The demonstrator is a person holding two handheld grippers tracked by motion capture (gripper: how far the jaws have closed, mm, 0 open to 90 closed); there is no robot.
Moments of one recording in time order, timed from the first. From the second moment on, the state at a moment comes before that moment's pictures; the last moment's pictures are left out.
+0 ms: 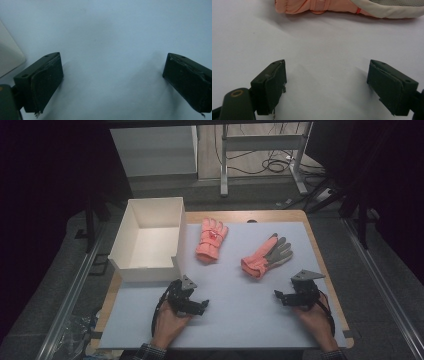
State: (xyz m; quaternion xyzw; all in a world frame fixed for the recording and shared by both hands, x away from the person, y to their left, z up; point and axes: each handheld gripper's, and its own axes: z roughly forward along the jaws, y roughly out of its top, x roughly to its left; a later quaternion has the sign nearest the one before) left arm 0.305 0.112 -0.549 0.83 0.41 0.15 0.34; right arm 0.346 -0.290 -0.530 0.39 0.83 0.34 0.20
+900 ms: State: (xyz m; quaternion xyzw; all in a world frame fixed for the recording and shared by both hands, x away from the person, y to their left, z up) left arm 0.306 0.113 -0.549 0.83 0.41 0.15 0.34; right arm 0.344 -0.289 -0.529 0.39 0.83 0.34 0.20
